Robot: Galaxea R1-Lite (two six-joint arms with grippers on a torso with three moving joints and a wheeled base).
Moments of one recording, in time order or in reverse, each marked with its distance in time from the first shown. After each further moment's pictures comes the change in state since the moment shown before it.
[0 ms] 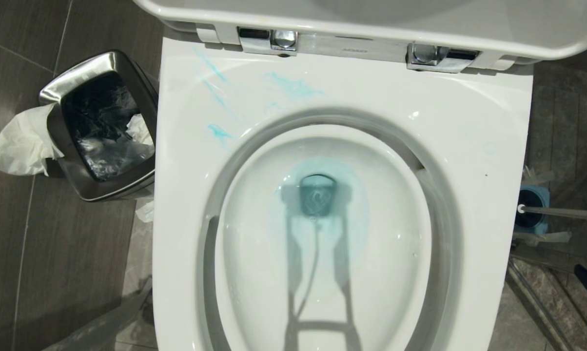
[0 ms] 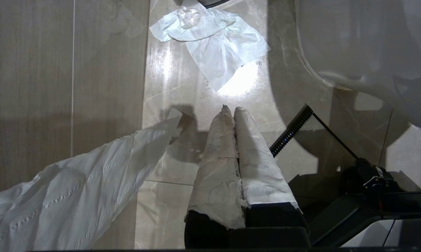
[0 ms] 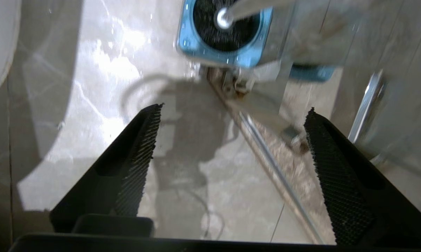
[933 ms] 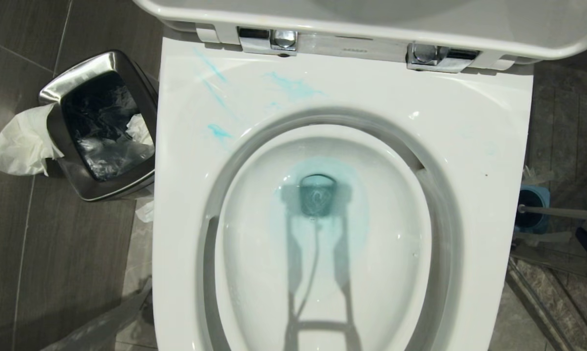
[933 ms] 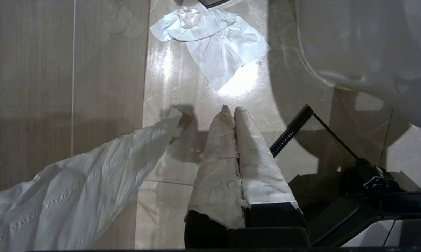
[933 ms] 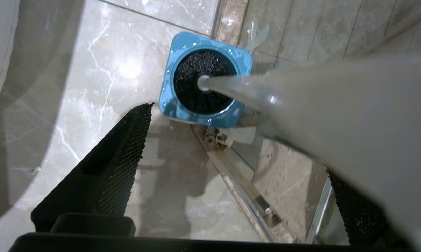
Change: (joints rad) left arm 0.001 0.000 0.000 0.000 0.000 0.000; right arm -0.016 0.148 -0.094 -0.195 0.030 -0.002
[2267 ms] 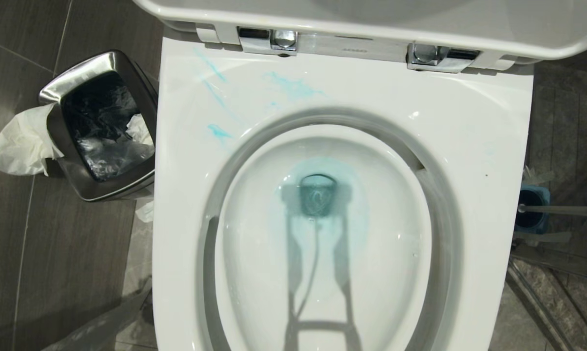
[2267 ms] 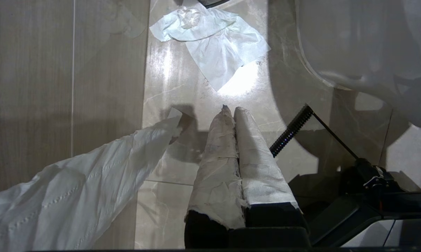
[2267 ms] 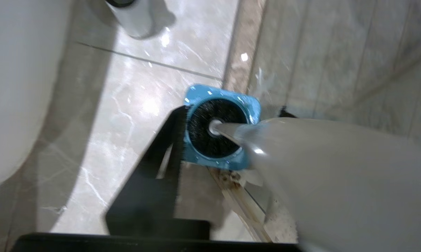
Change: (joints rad) left arm -0.001 0.000 0.000 0.000 0.000 0.000; right arm 0.000 0.018 -0.033 -0.123 0.066 0.125
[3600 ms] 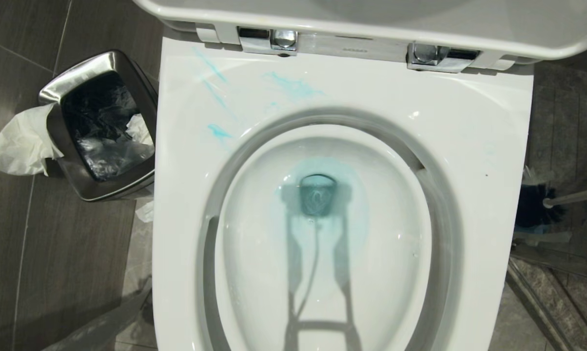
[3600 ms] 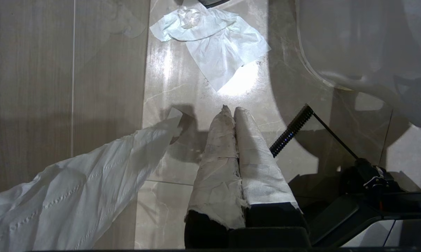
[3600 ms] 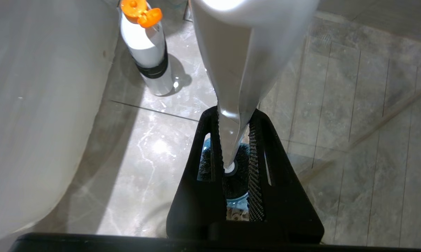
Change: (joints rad) left arm 0.000 0.000 0.000 0.000 0.000 0.000; right arm 0.000 -0.225 -0.041 0.062 0.029 0.131
